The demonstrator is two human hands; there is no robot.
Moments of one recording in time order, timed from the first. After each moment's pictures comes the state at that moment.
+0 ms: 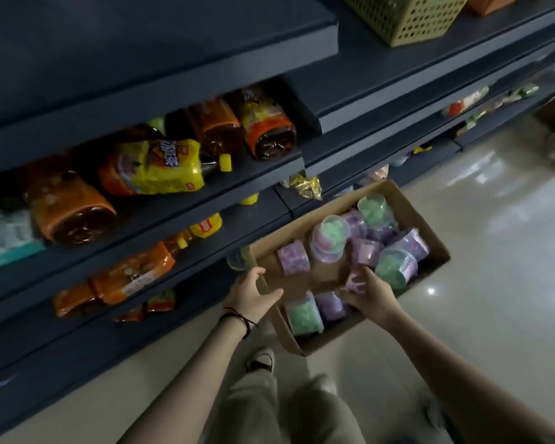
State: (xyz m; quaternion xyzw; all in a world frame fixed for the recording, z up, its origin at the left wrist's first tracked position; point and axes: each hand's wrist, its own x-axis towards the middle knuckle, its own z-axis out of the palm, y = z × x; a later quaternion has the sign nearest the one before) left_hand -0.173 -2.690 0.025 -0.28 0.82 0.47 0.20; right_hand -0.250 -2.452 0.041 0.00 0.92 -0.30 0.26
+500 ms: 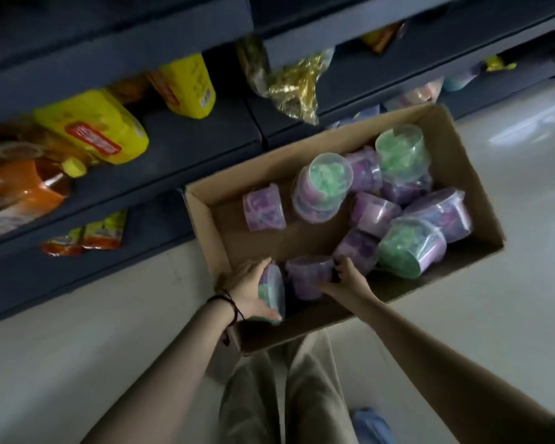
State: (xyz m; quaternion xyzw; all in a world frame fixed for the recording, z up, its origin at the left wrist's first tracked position) left_hand -0.224 -2.586 -0.171 -0.19 0.79 0.41 0.41; right_hand -0.319 -2.383 -0.189 0.06 0.85 -0.28 0.45
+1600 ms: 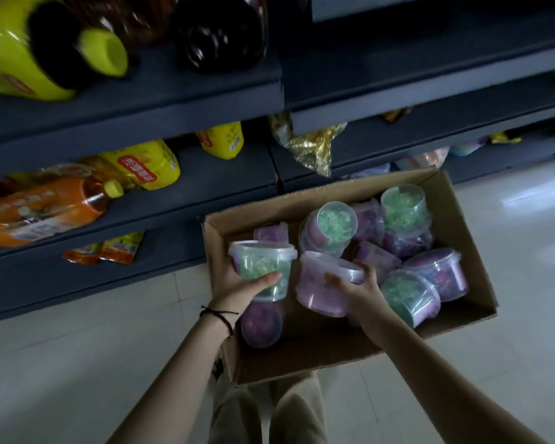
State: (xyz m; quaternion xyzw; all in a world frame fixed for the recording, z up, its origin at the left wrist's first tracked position) left_hand -0.258 -2.597 -0.117 -0.45 0.57 0.69 0.03; right_hand -0.372 -2.402 -0.124 0.14 0.72 -0.55 0.41
